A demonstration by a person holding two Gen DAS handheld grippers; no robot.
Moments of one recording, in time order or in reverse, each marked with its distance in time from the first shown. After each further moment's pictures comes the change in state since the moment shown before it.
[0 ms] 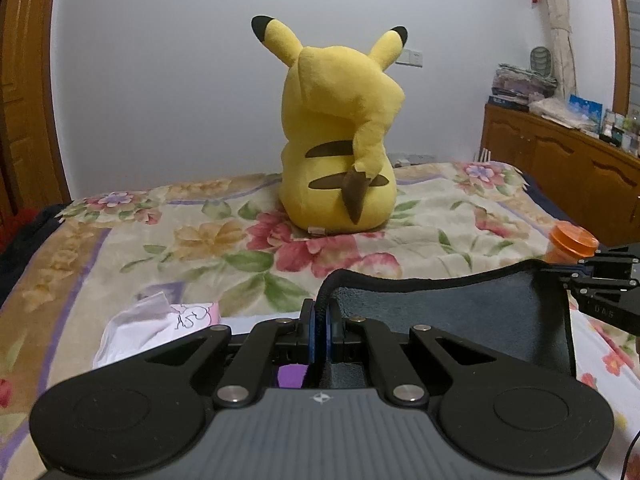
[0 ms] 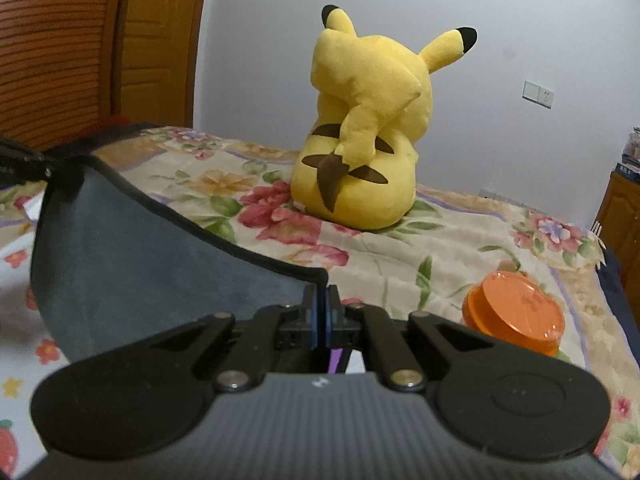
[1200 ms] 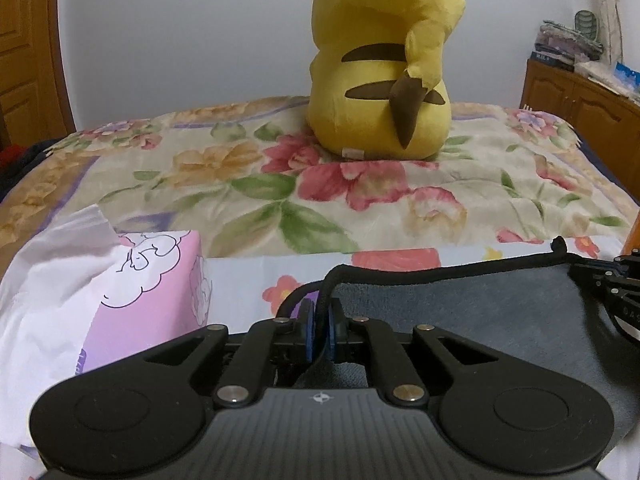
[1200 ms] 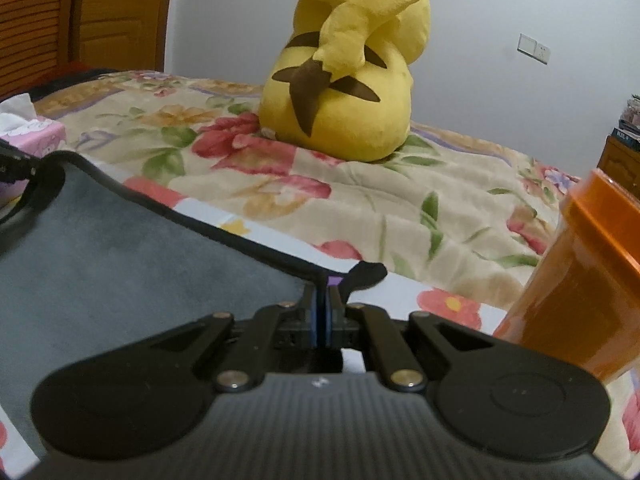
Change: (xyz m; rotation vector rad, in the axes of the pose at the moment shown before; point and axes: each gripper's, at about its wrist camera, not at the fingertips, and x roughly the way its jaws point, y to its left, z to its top) left arm 0.119 0.018 -0.040 -0.047 0.165 0.067; right arm 0.093 -0.002 -0.044 0.024 0.130 -0.068
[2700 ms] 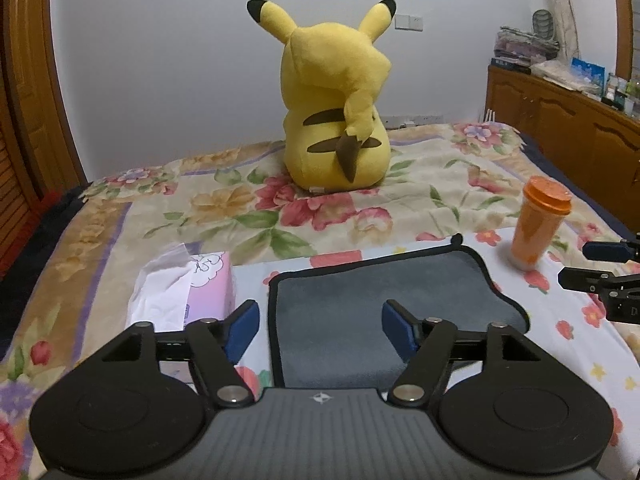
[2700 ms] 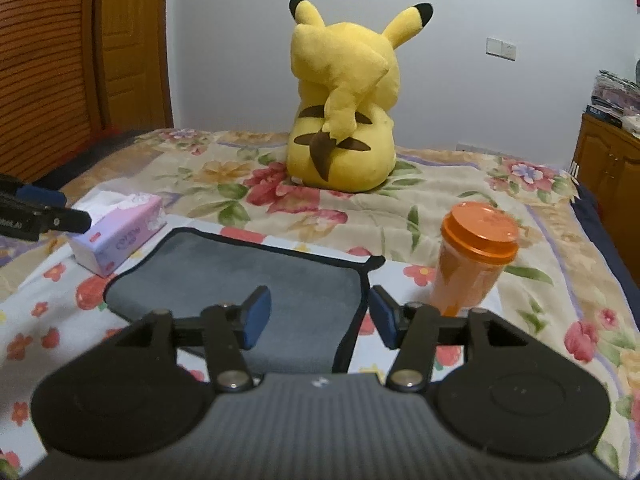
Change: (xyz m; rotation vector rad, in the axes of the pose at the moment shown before) left arm -0.193 -0.039 -0.003 0.088 -0.046 -0.010; right arm -0.177 0.014 0.010 0.150 -0.043 0.041
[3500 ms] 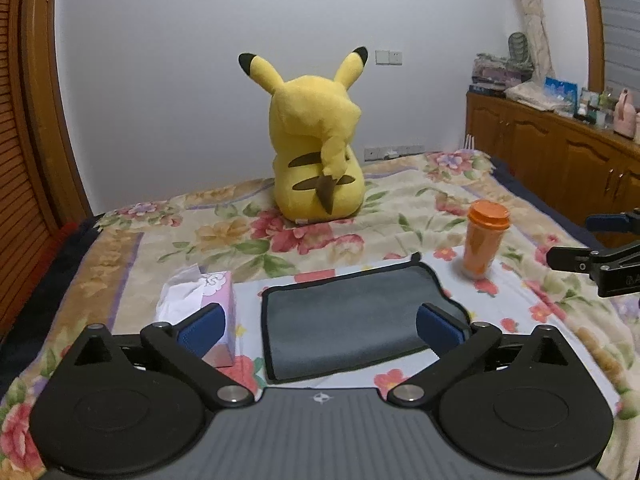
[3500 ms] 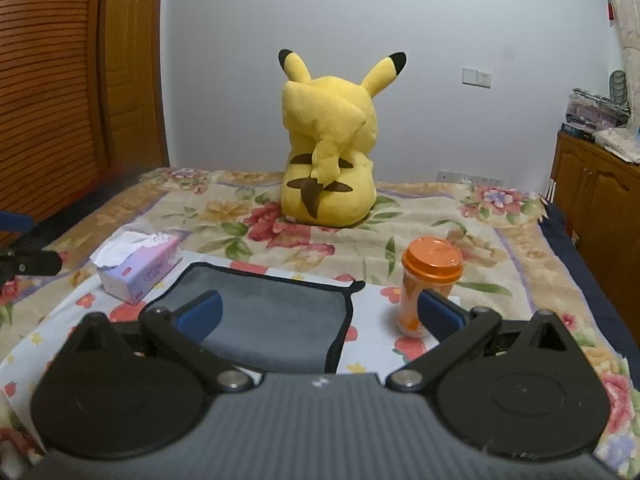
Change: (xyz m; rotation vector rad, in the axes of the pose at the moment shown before) left arm -0.108 -0.028 -0.015 0.021 -0.096 -0.017; right arm -0.089 0.002 0.008 0.031 -0.092 -0.031
